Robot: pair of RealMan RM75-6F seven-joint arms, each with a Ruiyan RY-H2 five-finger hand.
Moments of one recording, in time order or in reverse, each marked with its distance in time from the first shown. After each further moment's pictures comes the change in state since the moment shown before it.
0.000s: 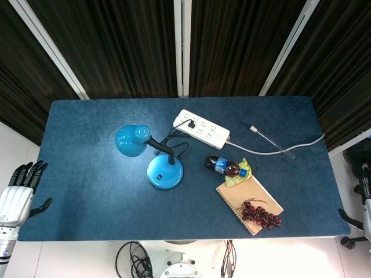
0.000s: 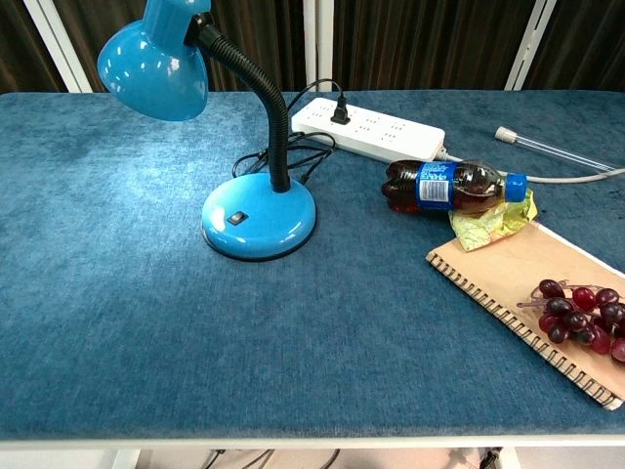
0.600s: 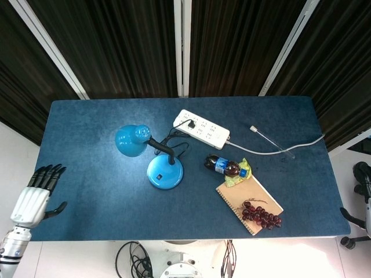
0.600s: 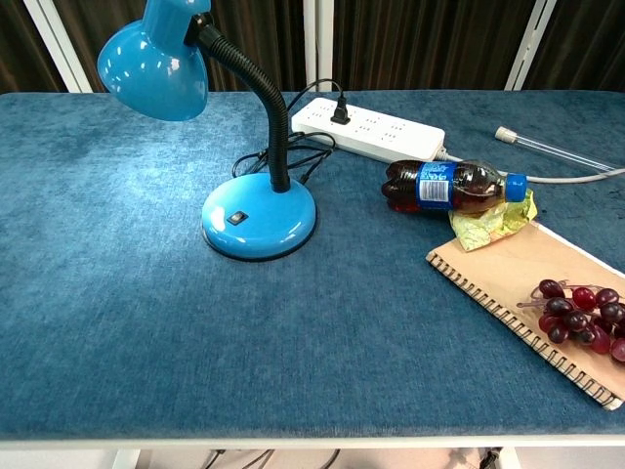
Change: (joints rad) left arm -0.041 -0.017 0.026 -0.057 0.089 -0.054 0.000; right arm 0.006 0.014 0.010 -0.008 0.015 -0.015 0.025
